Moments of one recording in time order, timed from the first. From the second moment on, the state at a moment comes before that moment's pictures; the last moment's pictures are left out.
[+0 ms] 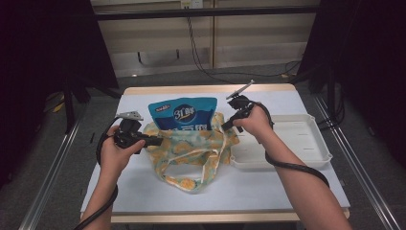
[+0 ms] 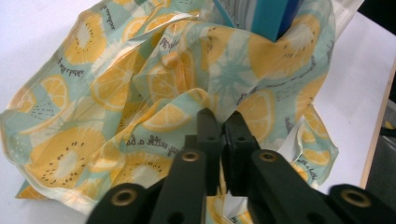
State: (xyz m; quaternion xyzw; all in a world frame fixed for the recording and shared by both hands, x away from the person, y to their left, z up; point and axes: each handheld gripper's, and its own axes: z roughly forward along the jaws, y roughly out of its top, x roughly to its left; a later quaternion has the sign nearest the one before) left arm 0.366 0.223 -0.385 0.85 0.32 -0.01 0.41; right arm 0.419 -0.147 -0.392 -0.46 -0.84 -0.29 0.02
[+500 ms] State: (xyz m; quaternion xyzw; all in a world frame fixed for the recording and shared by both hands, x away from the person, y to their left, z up) left arm 0.349 0.233 -0.408 0.85 0.33 -0.04 0.41; right arm 0.421 -0.146 -0.399 -0.46 -0.84 -0.29 0.03
